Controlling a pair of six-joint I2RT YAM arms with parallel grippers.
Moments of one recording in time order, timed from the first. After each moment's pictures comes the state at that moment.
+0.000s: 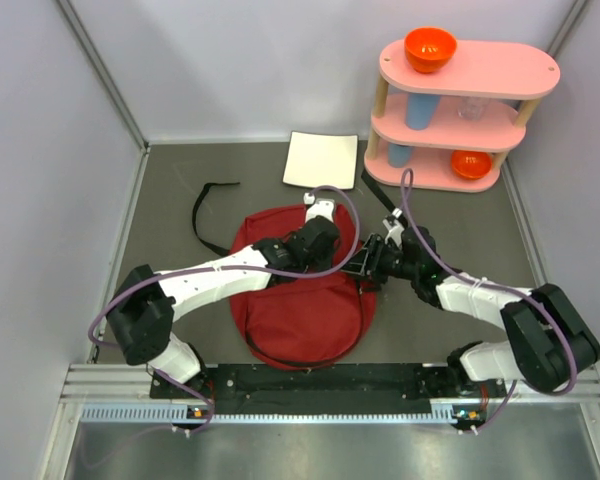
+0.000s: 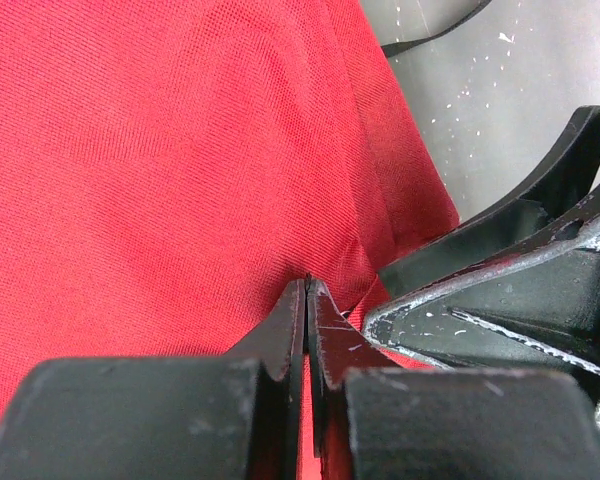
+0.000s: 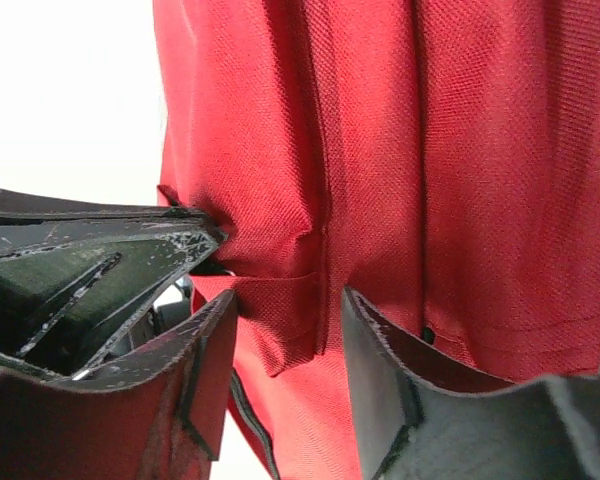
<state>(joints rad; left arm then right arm) -0.96 1.55 1.12 -0.33 -0.31 -0.63 0.48 1.32 0.46 0.37 -0.50 0.96</state>
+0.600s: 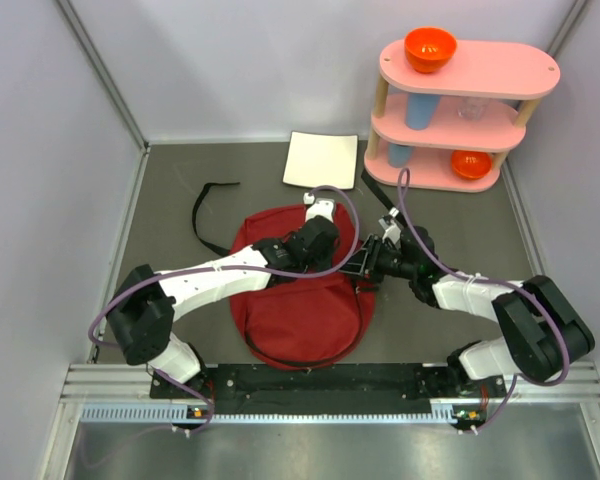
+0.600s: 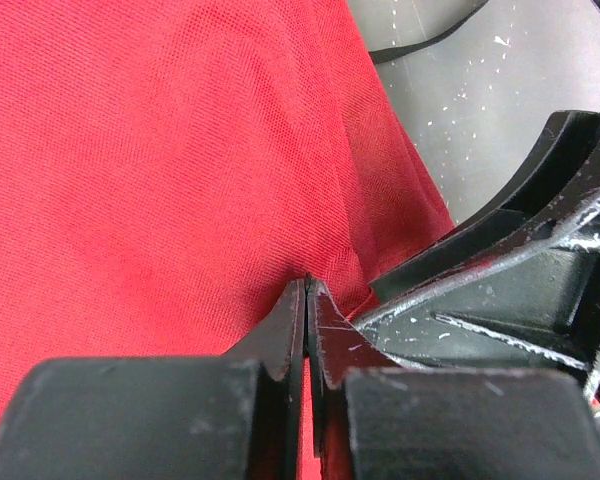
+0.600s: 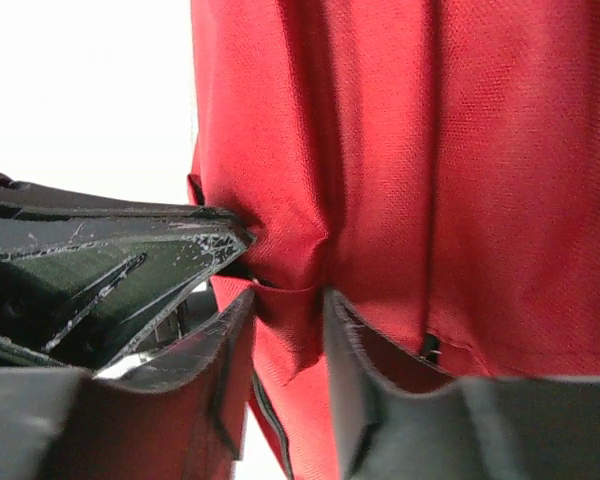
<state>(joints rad) -0.96 1.55 1.11 -0.31 -0.30 -0.63 0.49 1.38 0.45 0.51 -0.57 1.02</state>
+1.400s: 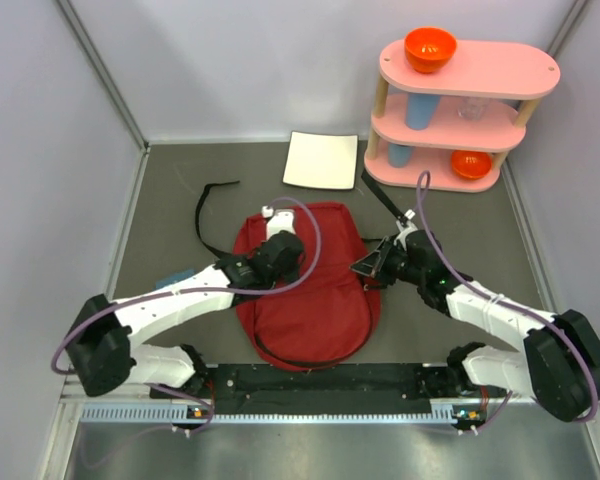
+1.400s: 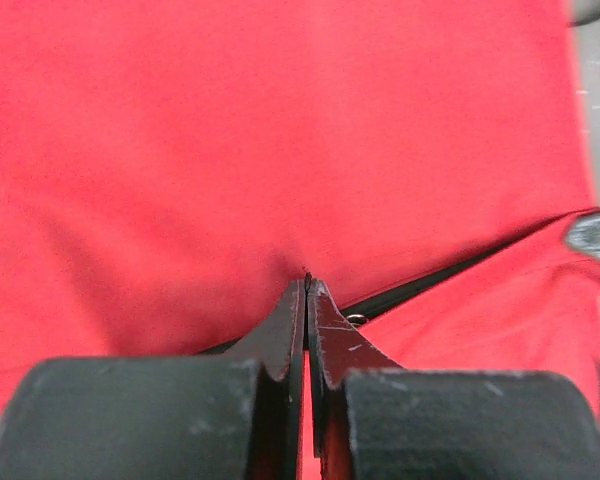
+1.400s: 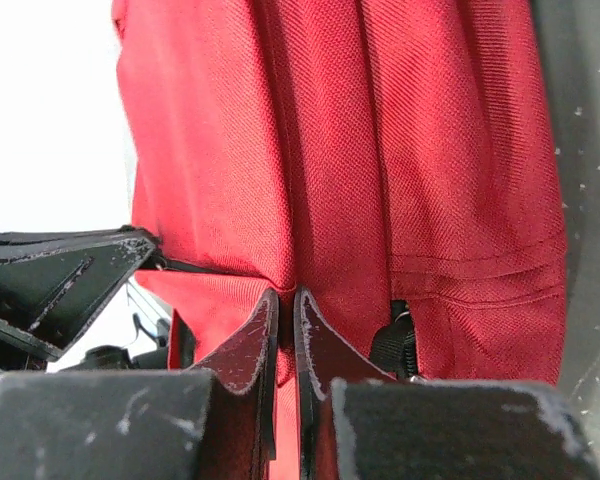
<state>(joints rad) -0.92 1.33 0.91 -0.35 -0.37 -0.67 0.50 1.16 0.45 0.22 -0.31 0.96</state>
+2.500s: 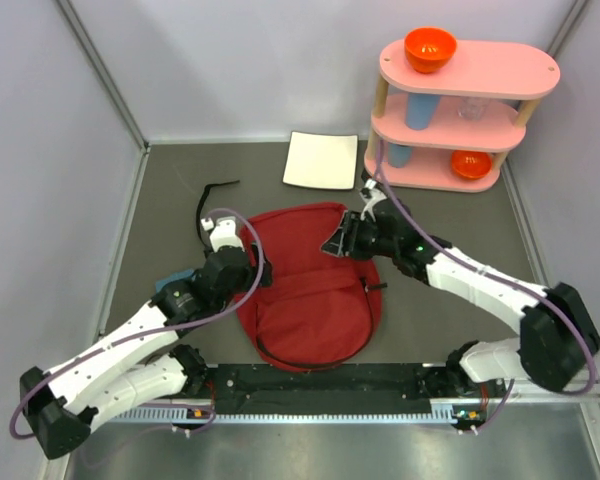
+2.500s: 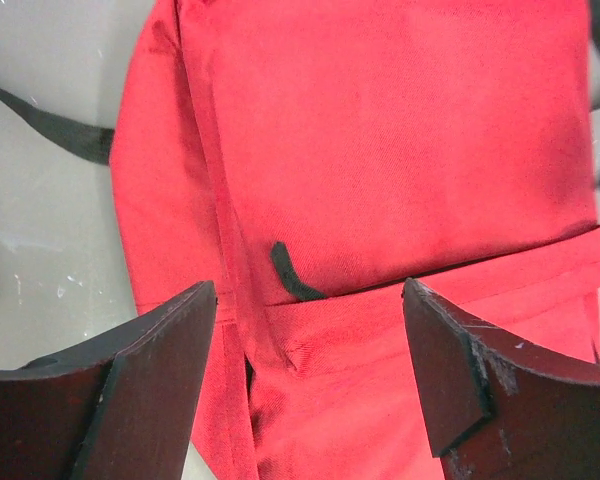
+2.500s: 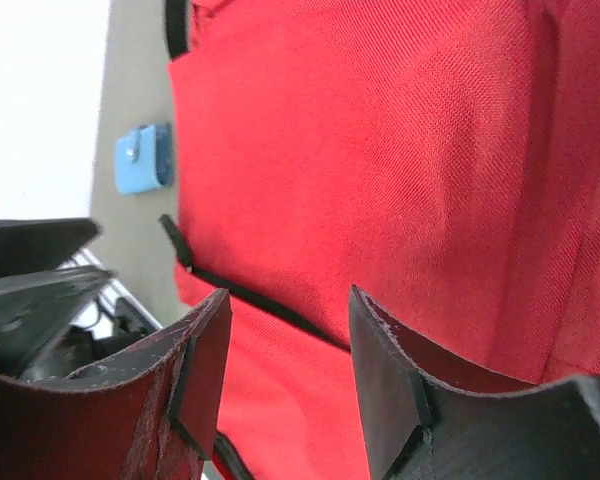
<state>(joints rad) -0.80 0.84 0.69 -0.50 -0.44 -0.70 0.65 1.27 0.82 -0.04 -0.23 0.75</state>
